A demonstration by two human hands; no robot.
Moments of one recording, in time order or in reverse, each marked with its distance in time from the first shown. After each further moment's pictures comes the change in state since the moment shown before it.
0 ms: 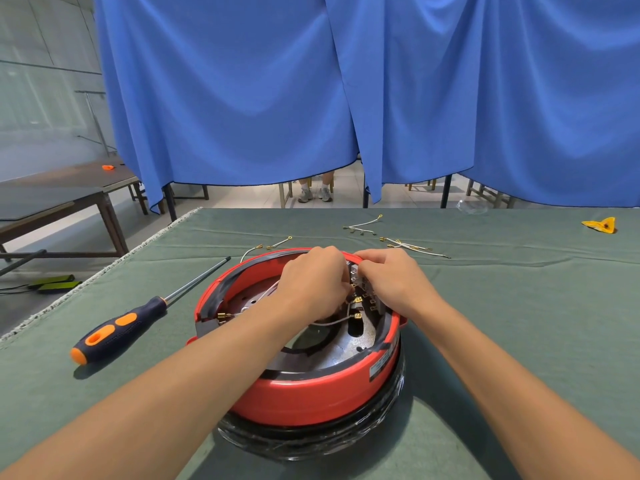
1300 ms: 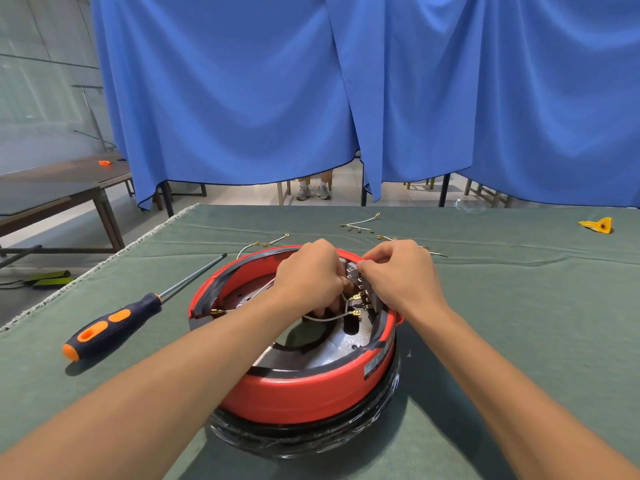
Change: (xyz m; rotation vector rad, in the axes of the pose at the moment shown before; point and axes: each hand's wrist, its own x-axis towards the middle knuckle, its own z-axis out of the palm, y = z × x) left_hand 0.001 -0.001 -0.004 -0.179 -0.094 -0.068; right_hand -0.010 -0.005 -0.006 -0.140 0.228 0.045
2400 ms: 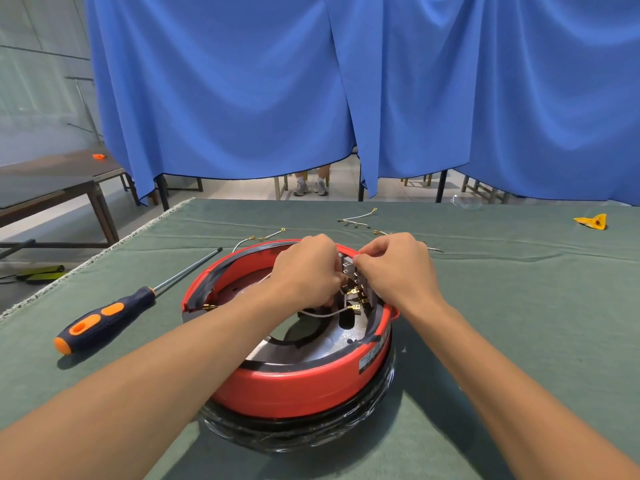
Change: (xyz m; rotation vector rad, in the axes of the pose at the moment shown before) left_hand -0.003 0.004 -0.002 0.068 0.031 0.057; right_hand -0.002 -0.002 -0.001 -0.021 0.010 0.000
